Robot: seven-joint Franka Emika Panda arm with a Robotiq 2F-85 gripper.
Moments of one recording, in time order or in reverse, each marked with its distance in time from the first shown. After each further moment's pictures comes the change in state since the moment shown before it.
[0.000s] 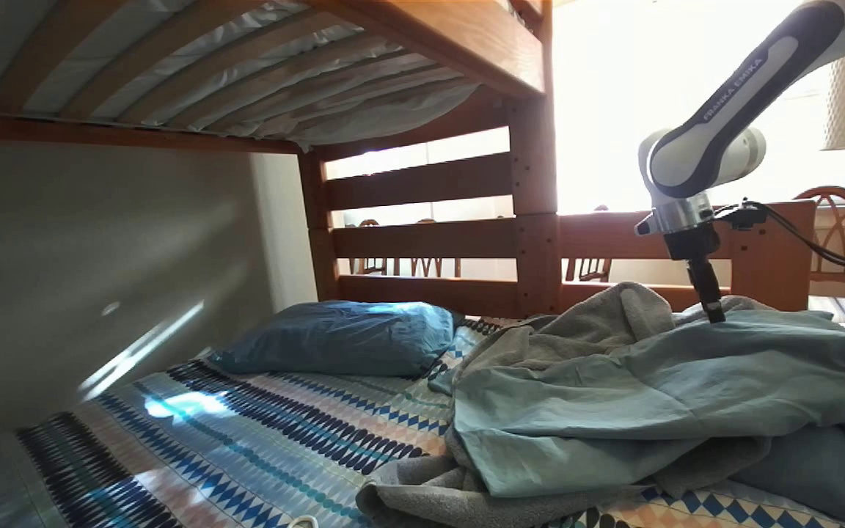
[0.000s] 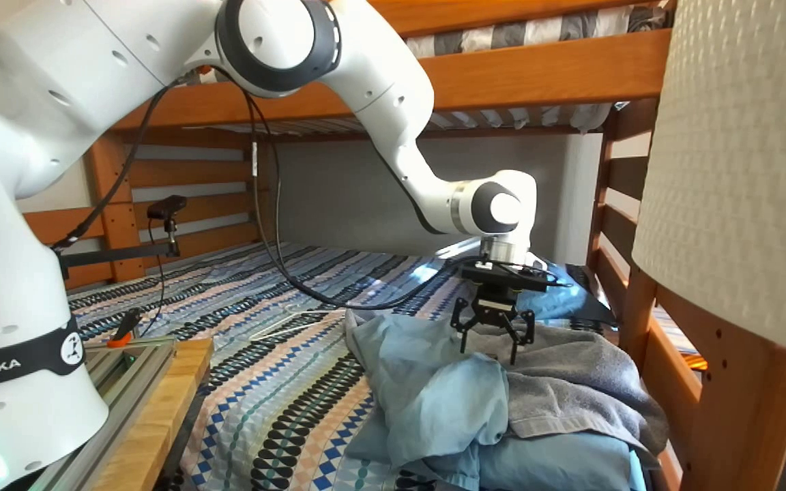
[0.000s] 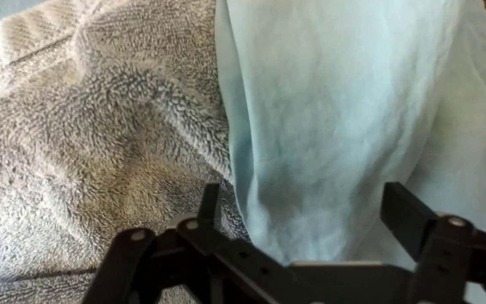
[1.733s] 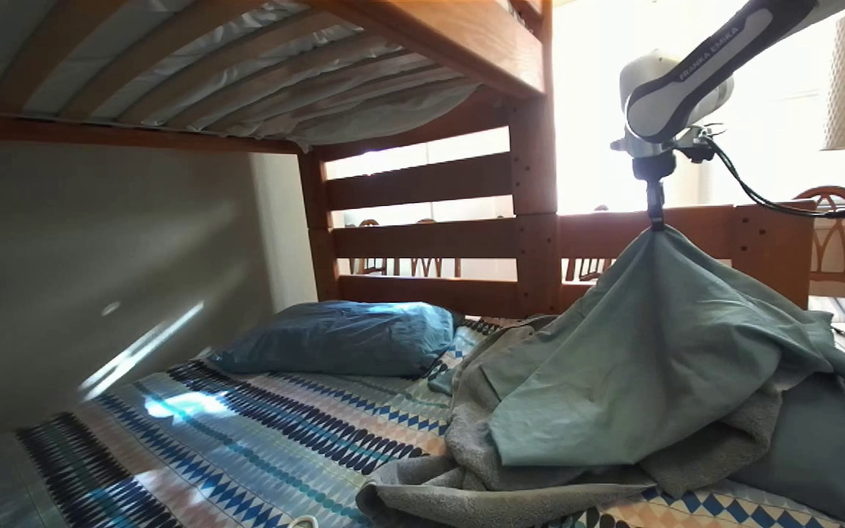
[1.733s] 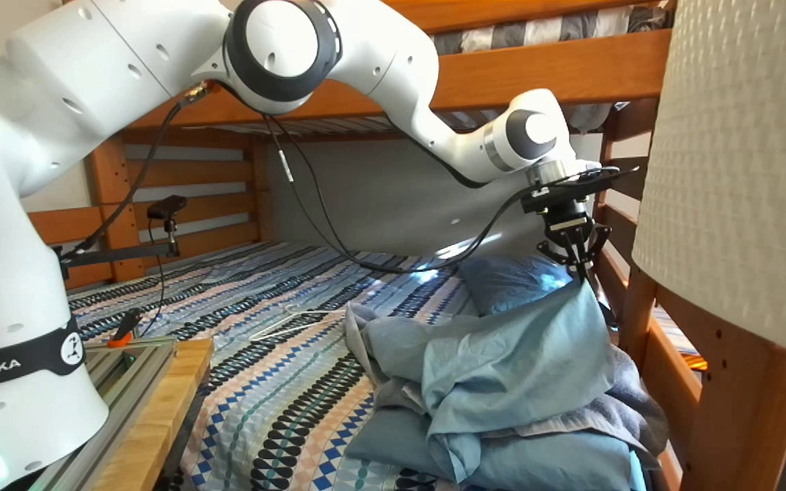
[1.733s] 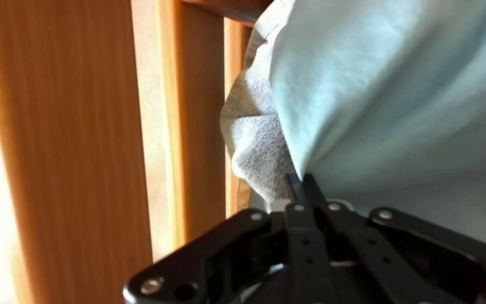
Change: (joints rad) arm 0.080 0.045 -0.130 0.398 -0.092 0.084 0.078
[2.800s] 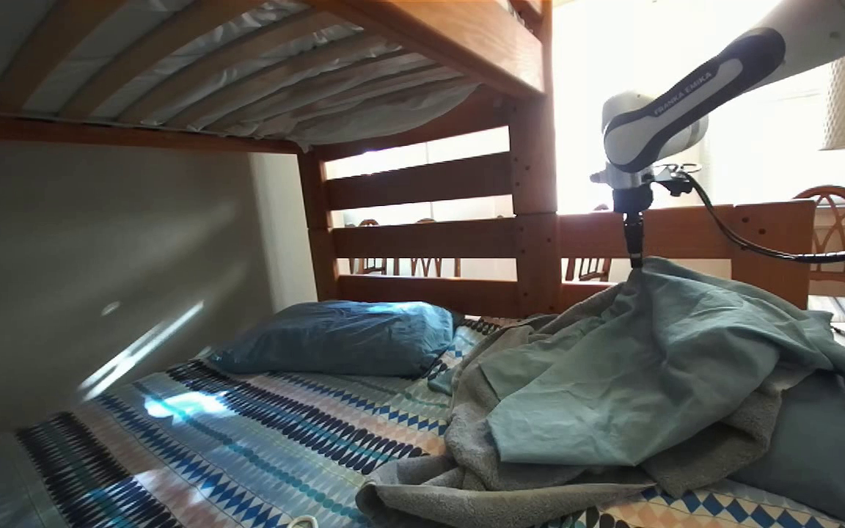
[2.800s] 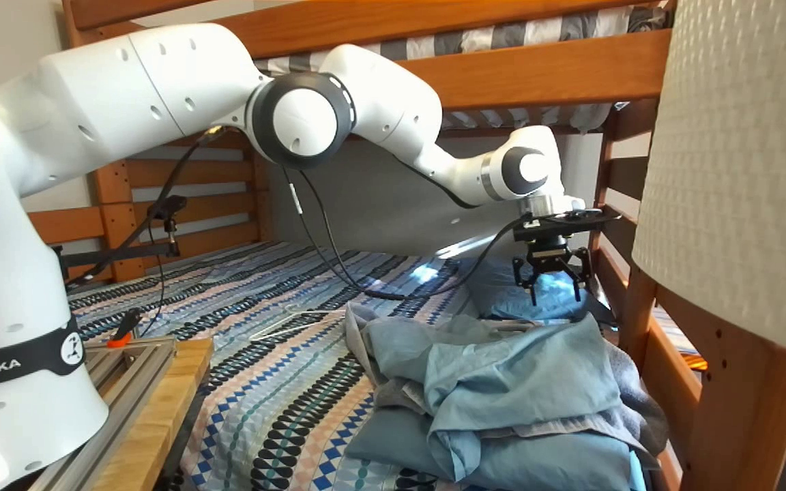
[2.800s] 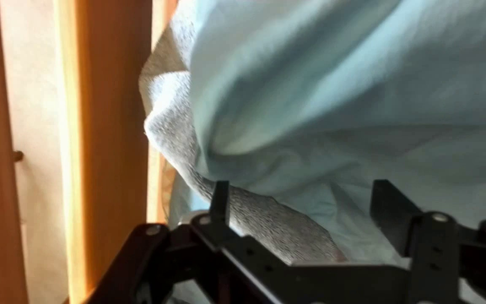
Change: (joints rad) arm -0.002 0.216 0.103 0.251 0.045 -0.114 -0.117
